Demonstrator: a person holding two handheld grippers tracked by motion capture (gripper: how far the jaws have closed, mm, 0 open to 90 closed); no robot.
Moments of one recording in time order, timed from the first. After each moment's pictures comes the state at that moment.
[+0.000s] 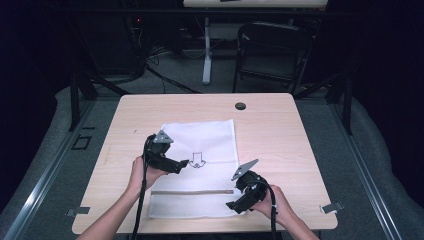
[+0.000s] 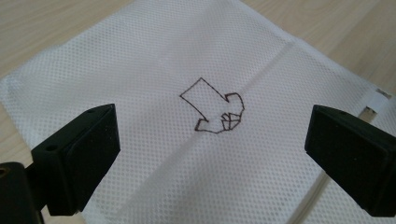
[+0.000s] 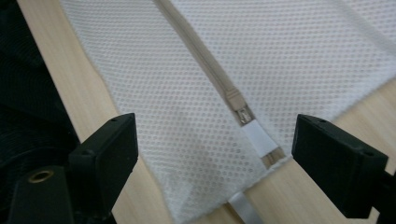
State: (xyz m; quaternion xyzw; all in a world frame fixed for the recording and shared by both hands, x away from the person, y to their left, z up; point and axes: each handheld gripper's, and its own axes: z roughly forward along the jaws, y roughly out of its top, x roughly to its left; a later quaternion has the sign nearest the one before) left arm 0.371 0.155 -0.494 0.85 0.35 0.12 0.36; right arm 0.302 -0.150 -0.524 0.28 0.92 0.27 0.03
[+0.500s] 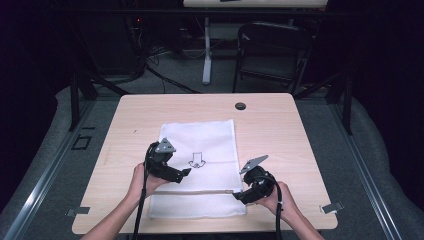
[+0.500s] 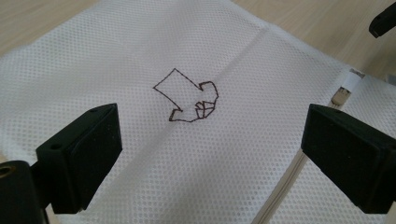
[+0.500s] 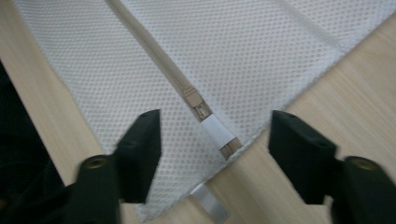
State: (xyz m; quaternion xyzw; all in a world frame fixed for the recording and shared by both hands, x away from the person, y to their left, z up) left arm 0.355 0.147 -0.501 0.87 0.32 0.11 0.36; right arm 0.311 -0.169 -0.521 0.32 0.91 0.28 0.06
